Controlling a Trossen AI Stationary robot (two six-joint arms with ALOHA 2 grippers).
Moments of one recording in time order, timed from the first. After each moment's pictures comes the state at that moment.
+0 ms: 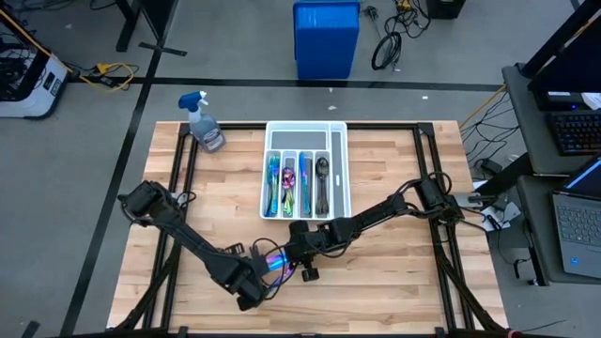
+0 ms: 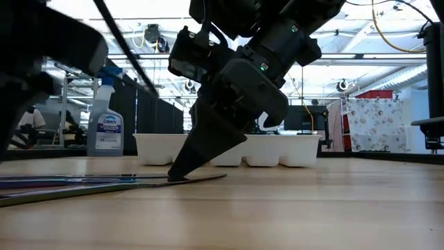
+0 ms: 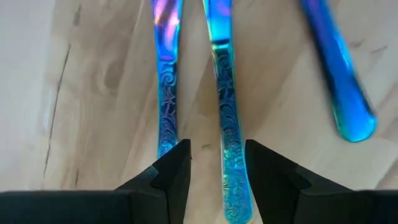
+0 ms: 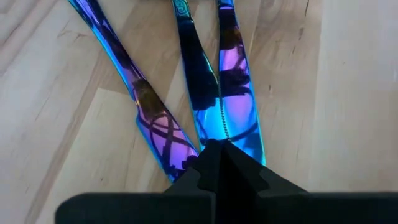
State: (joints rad) left arm -0.64 1.86 1.21 -0.88 -0.03 -0.99; right arm 0.26 2.15 1.34 -0.08 -0.02 0.02
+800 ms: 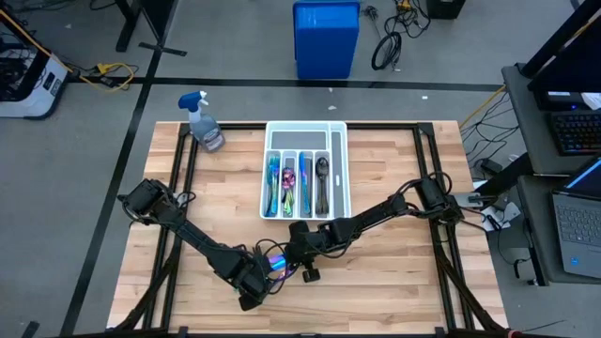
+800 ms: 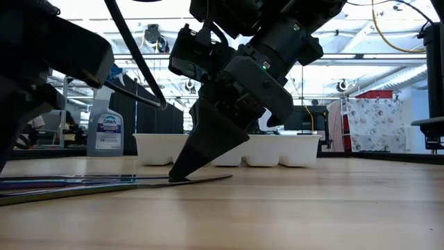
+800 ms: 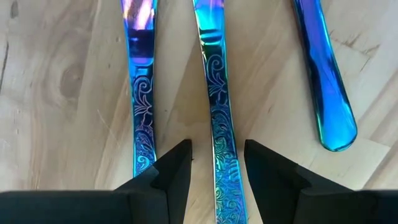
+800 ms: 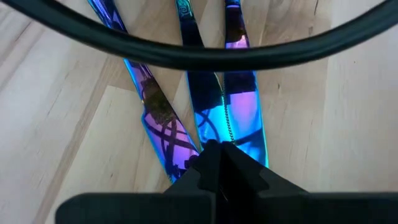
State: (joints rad) left arm -0.60 1.86 1.15 -0.76 0.06 -0.96; right arm 0.27 2.15 1.34 -0.08 -0.03 0.02
